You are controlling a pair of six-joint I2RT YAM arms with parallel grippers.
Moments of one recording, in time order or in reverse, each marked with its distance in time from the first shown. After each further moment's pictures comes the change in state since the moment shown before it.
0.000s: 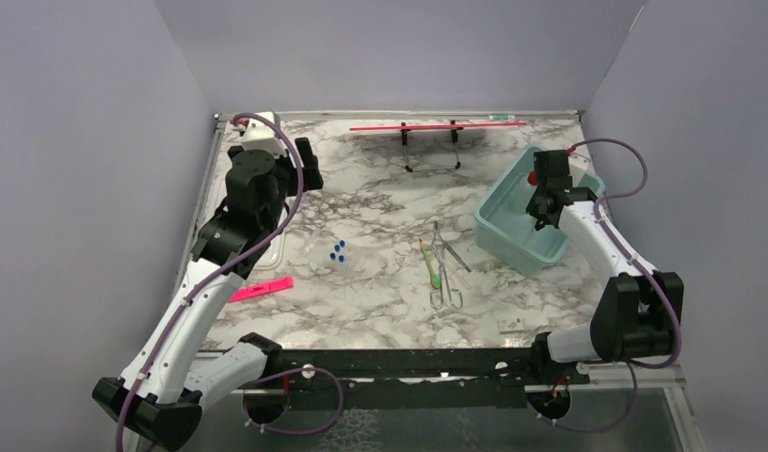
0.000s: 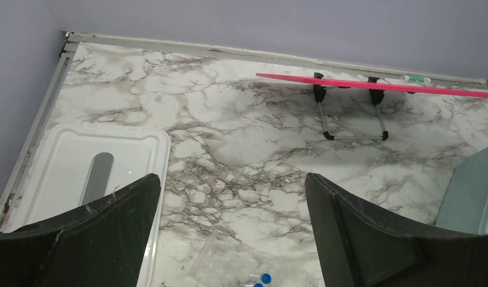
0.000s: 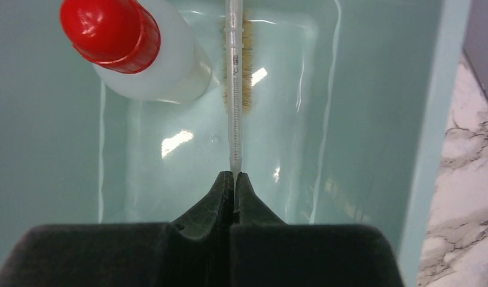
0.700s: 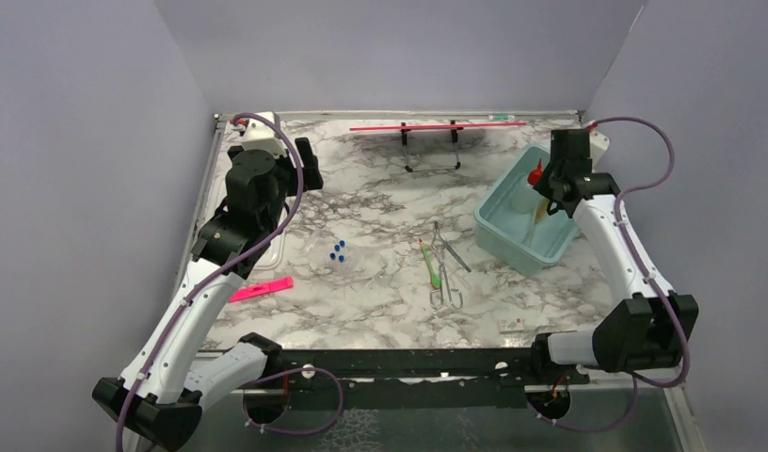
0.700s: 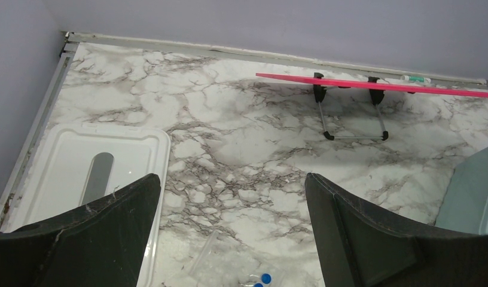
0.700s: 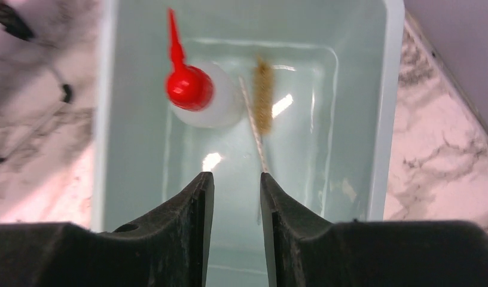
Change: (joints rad) left arm 0.000 0.000 0.000 0.000 0.000 0.000; right arm -0.014 -0.017 0.152 -0.098 -0.014 0.031
